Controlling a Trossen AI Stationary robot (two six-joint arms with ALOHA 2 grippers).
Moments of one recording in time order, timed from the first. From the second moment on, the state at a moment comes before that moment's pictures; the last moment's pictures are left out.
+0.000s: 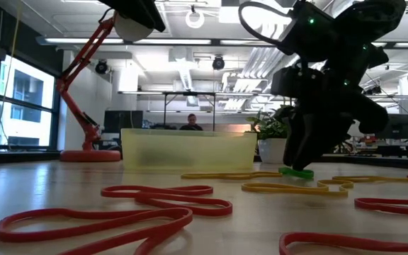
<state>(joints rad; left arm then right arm) -0.09 1.35 1.22 -0.73 -0.31 0.26 0.11 1.59 0.68 -0.09 0.04 -0.02</state>
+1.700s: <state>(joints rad) -0.09 1.35 1.22 -0.74 -0.34 0.24 0.21 1.66 0.79 -0.15 0.02 0.47</state>
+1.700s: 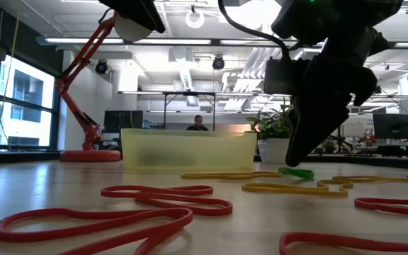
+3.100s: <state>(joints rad) -0.09 1.35 1.22 -0.74 -0.36 0.26 0.22 1.74 0.79 -0.15 0.10 0.59</state>
